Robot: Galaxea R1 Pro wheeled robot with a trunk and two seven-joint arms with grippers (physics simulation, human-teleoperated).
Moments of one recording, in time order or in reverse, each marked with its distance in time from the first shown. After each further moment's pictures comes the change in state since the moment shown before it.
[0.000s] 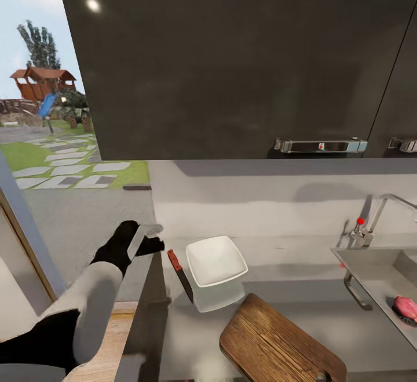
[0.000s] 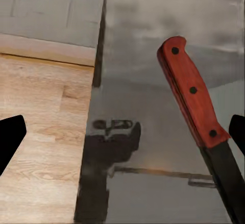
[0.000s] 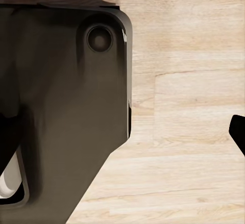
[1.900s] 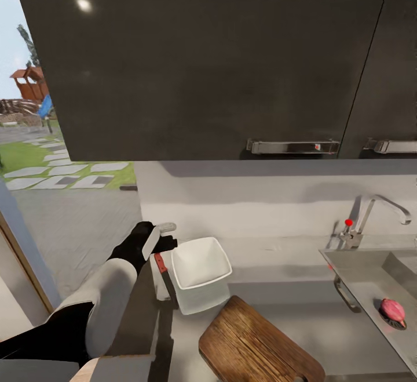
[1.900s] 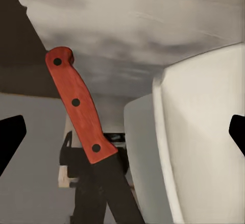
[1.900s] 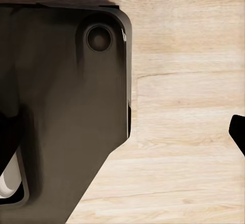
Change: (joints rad) left arm -0.036 -0.073 -0.003 0.101 -0.003 -0.139 0.040; right arm 0.000 0.000 -0.001 0.000 0.000 0.002 -0.001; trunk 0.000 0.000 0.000
